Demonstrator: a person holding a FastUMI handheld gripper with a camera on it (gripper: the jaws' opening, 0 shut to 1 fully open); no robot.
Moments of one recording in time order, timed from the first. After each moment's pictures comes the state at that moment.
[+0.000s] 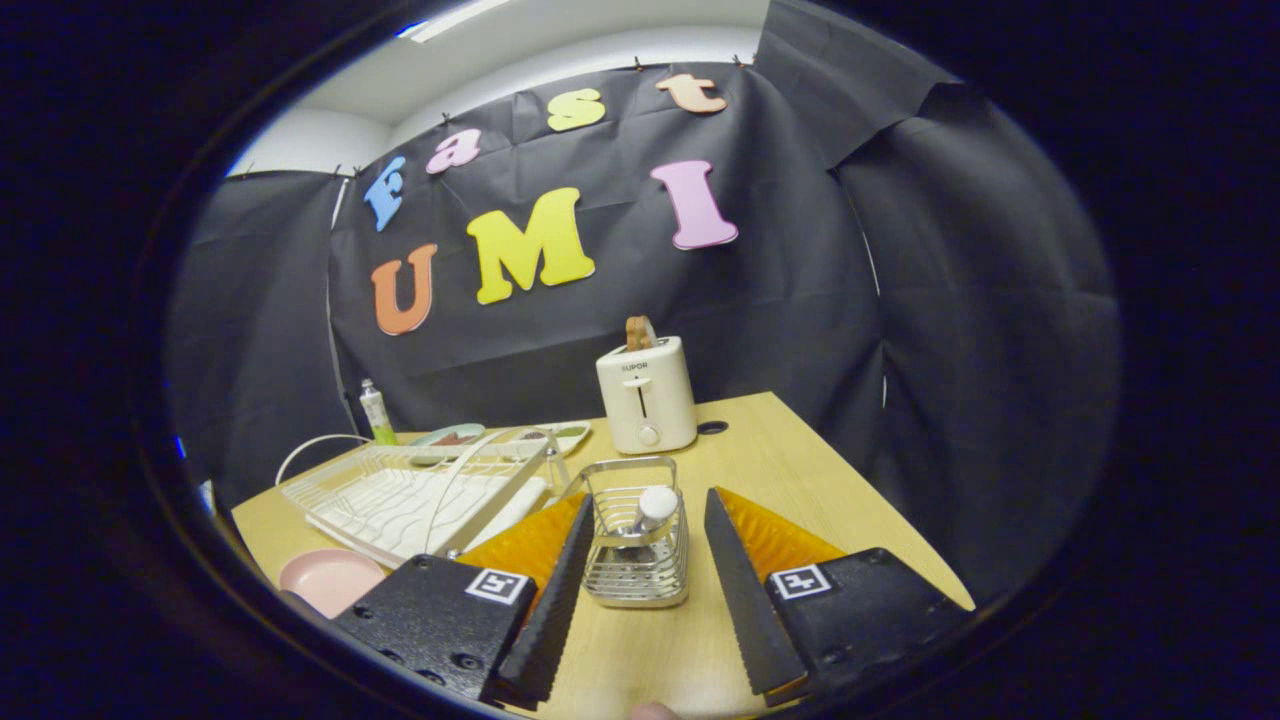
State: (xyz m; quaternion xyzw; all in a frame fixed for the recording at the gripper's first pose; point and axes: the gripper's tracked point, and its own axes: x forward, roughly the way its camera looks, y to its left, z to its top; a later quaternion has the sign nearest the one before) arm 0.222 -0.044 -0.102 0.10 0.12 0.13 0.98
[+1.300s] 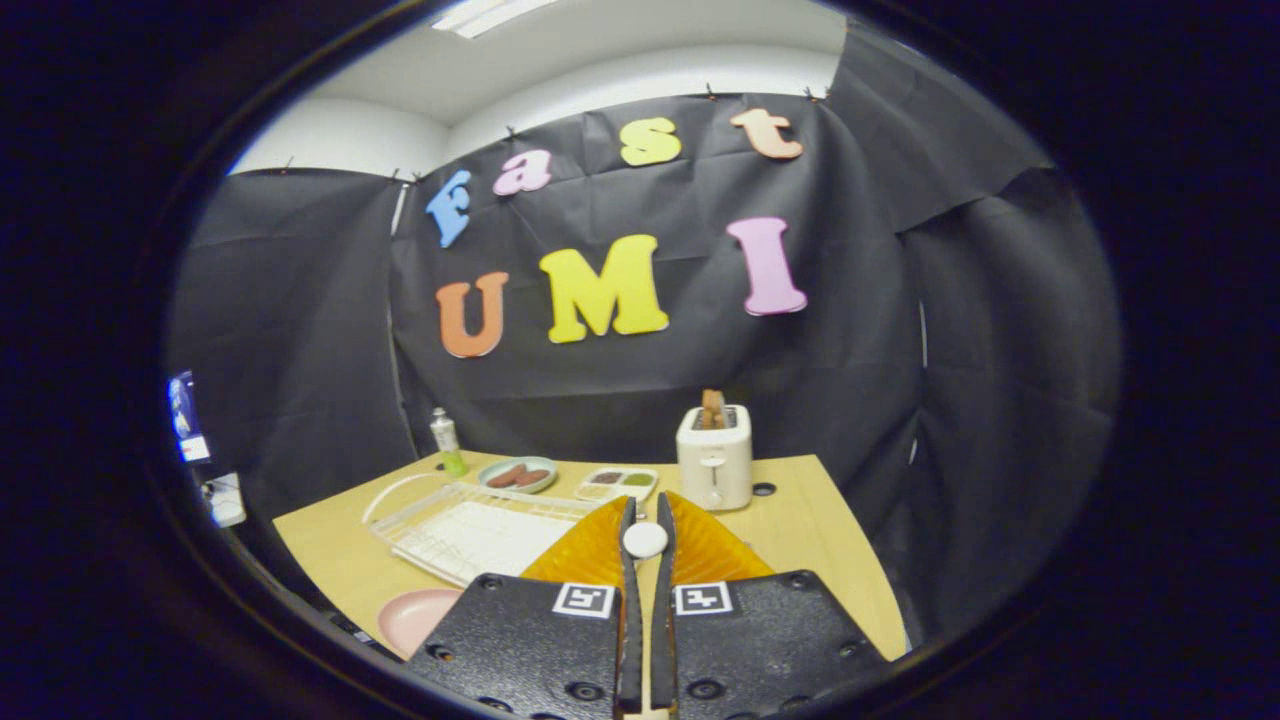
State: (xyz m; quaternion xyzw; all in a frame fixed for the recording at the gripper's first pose) arm 0.125 0.025 0.049 0.04 0.10 0.21 0.97
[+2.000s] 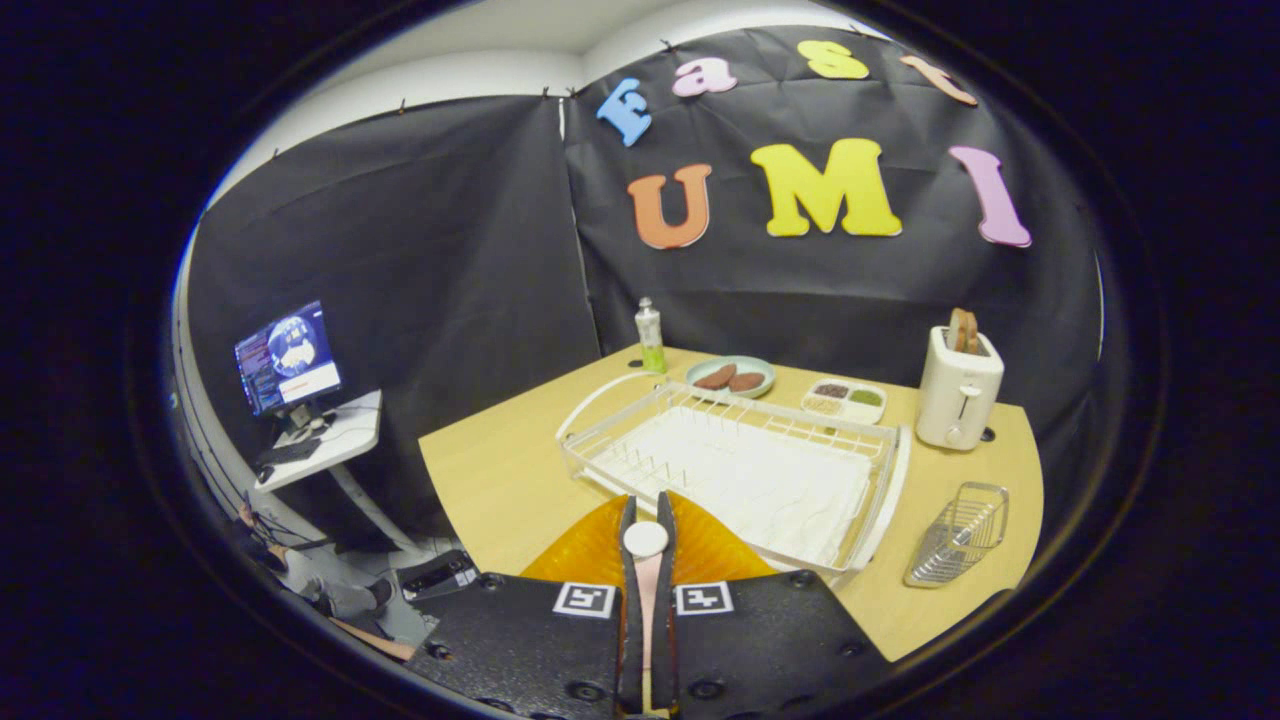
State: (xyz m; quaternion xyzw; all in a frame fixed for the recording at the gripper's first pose) arm 0.055 0.192 -0.024 -0.06 0.25 0.43 0.86
